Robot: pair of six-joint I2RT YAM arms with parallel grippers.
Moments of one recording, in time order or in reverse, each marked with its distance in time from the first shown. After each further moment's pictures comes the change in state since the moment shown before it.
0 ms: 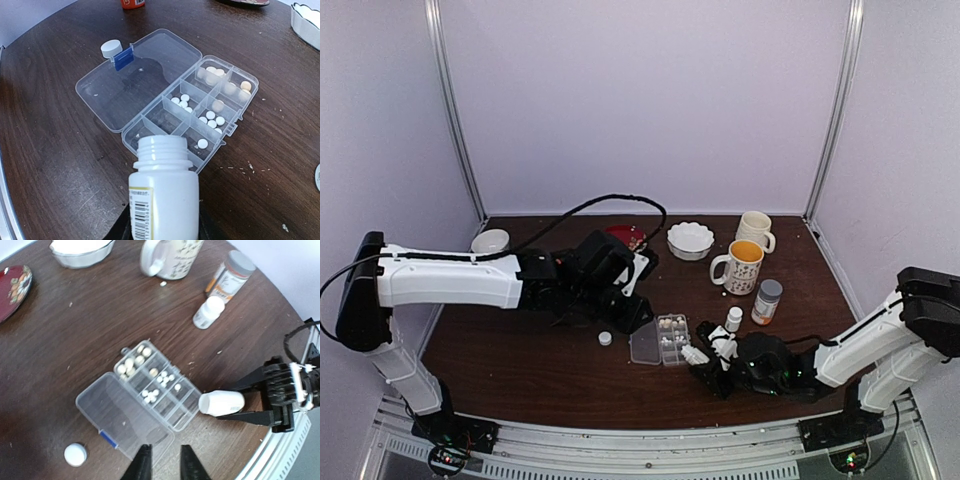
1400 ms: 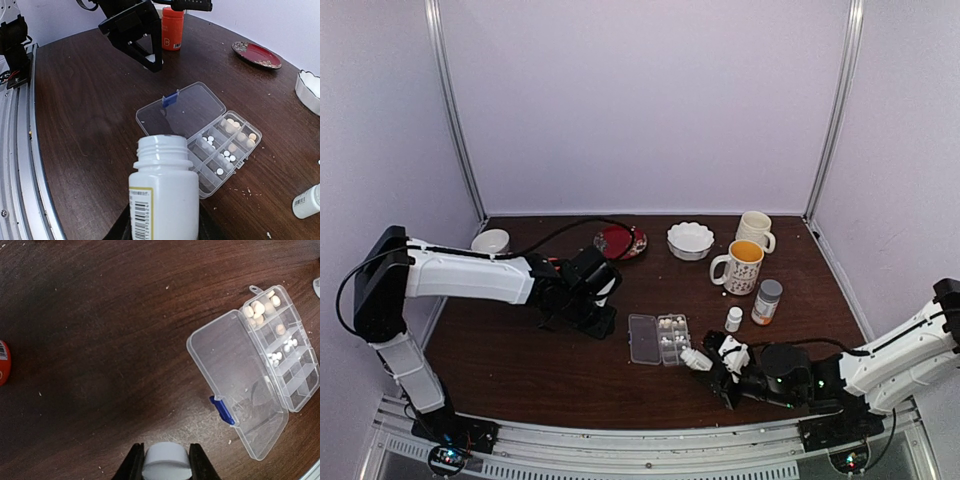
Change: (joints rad) left arm 0.144 0.076 -0.095 -0.121 -0.056 -0.031; right arm 0.164 -0.261 -0.059 -0.027 0.114 -0.171
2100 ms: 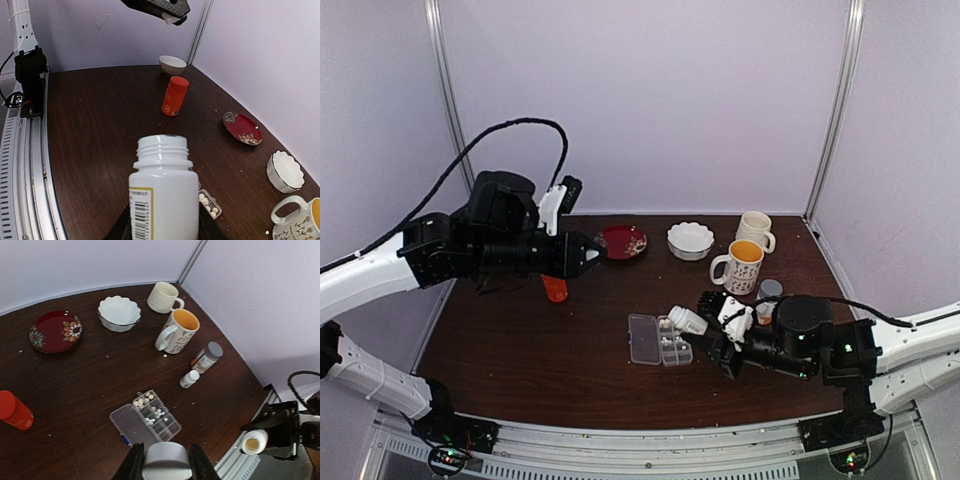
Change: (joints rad) left arm -0.063 -0.494 0.131 0.006 0.038 -0.095; right arm 0.011 -0.202 0.345 -0.398 -0.003 -0.270
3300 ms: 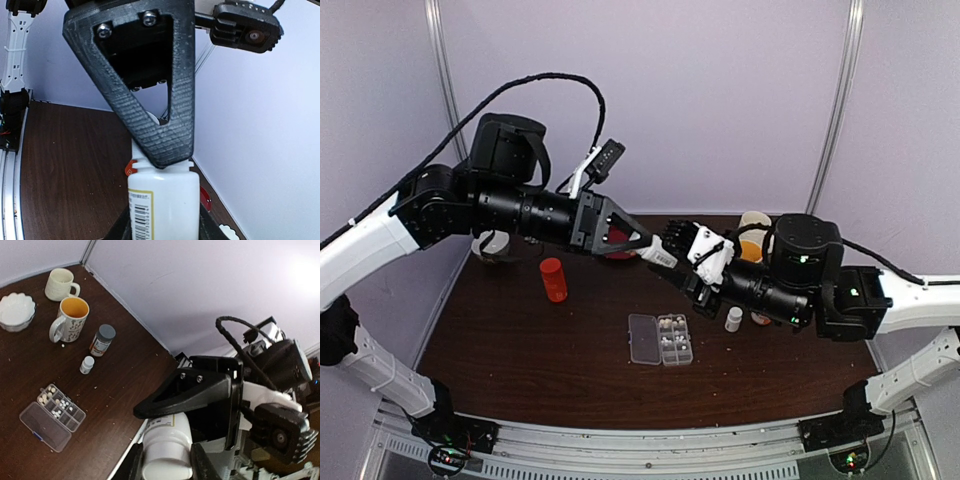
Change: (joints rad) left arm -0.086 0.164 0.378 -0.148 0.389 -0.024; right arm -0.018 0.161 0.465 -0.134 -0.023 -0.318
